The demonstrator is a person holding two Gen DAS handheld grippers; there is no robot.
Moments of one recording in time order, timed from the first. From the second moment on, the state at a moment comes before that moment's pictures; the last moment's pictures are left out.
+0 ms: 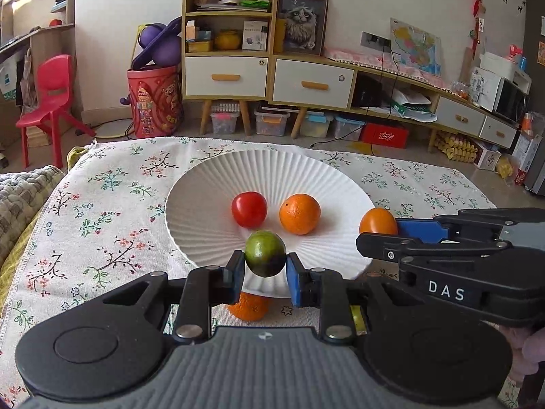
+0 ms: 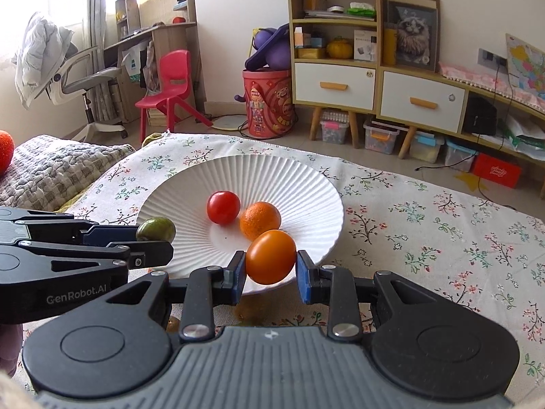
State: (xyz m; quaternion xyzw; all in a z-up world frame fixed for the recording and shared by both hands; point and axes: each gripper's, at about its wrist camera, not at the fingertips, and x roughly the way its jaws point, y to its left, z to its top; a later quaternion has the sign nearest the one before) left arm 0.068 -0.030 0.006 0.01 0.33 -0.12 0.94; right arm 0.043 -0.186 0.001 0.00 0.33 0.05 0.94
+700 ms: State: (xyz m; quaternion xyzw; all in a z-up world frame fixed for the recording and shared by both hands) left arm 0.093 -0.034 -0.005 0.01 0.35 -0.11 0.93; right arm 0.068 -0.187 -0.008 -0.01 0.35 0.06 0.93
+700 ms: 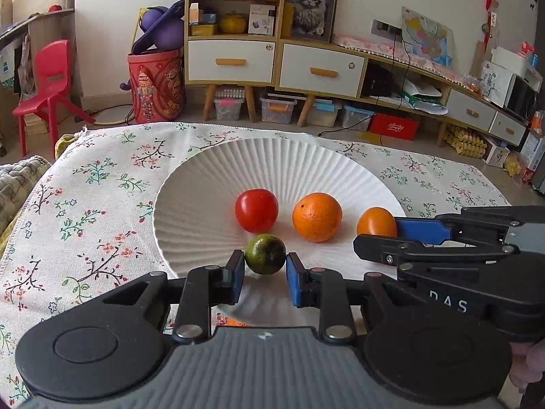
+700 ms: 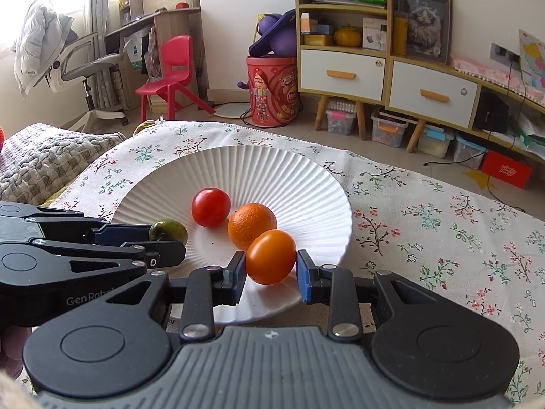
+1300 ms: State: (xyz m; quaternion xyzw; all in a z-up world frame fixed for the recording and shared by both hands) left arm 0.078 -0.027 0.005 0.01 0.34 -0.11 0.93; right arm 0.055 -0.196 0.006 0.00 0.34 0.05 0.94
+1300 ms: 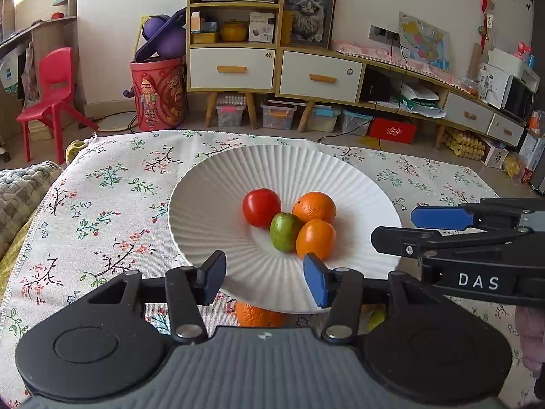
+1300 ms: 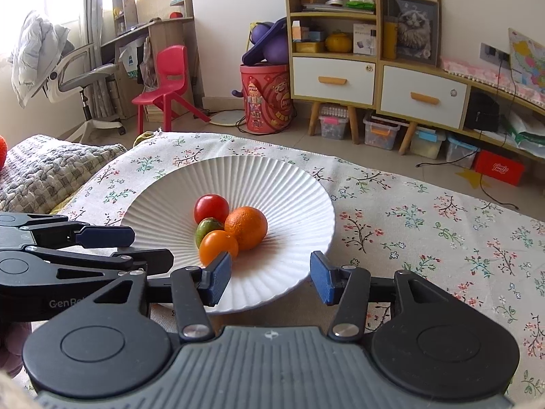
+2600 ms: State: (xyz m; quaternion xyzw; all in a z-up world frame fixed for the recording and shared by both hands) left arm 0.021 -0.001 -0.004 0.03 0.35 -0.10 0.93; right arm -0.004 -0.205 -0.001 0.00 0.36 0.04 0.93
